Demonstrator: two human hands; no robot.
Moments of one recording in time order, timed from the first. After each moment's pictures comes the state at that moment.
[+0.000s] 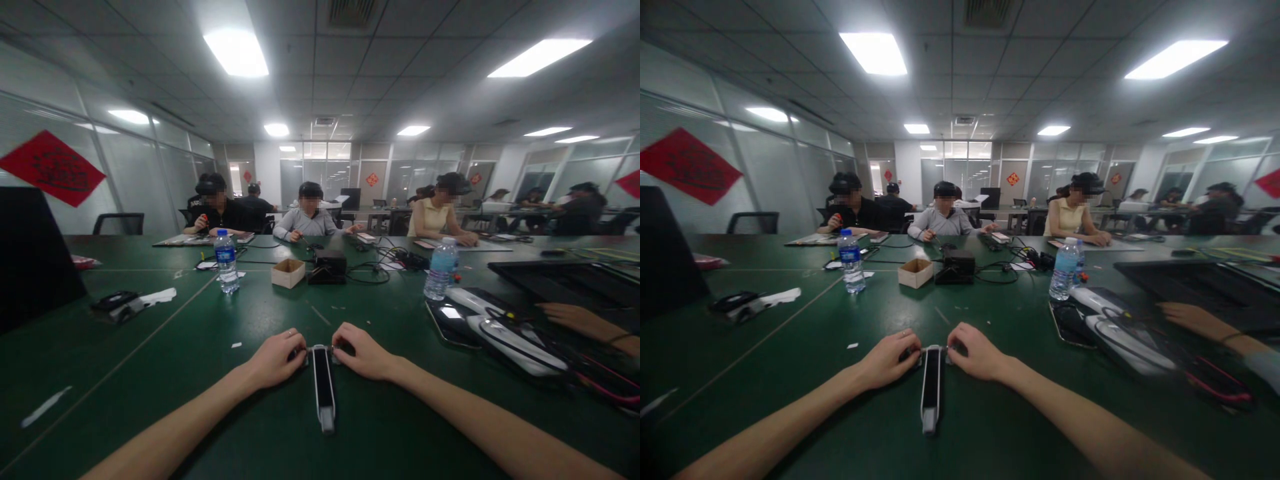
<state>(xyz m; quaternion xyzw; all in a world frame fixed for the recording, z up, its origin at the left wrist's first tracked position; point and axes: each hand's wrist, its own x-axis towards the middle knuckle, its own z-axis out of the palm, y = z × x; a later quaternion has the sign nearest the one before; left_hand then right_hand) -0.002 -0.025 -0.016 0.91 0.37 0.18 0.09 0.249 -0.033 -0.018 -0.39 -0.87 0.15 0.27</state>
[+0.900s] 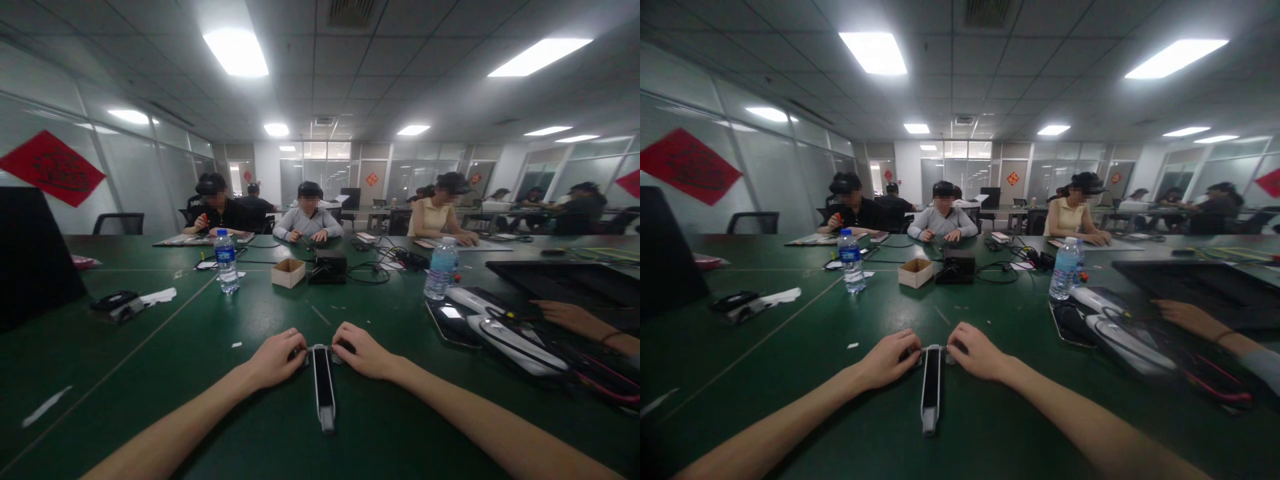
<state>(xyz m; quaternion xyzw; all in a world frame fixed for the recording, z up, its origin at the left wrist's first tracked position) -0.002 -0.026 -0.015 0.91 0.37 0.18 0.09 0.249 -0.031 -0.021 -0.38 -0.87 0.15 0.27</state>
